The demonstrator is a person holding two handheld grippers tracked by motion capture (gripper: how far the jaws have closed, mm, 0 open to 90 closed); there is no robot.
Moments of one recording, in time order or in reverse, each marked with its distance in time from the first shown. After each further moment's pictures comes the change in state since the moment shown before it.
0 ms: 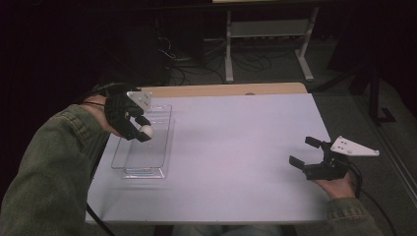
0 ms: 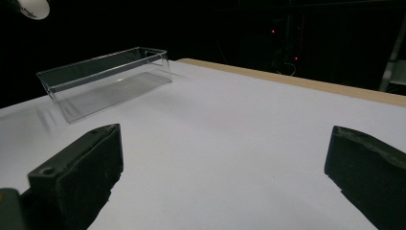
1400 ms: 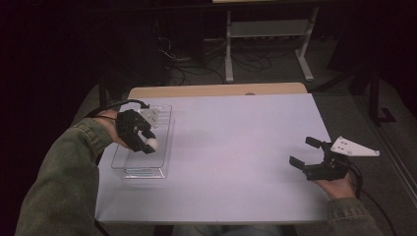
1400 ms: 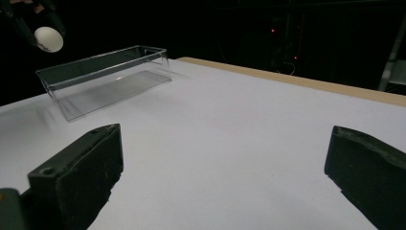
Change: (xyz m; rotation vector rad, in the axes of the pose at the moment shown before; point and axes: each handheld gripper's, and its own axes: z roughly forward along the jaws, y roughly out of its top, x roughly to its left) left arm 0.001 -0.008 0.054 0.019 -0.067 0.029; right arm 0.000 0.000 -0.001 0.002 -0.003 -0.001
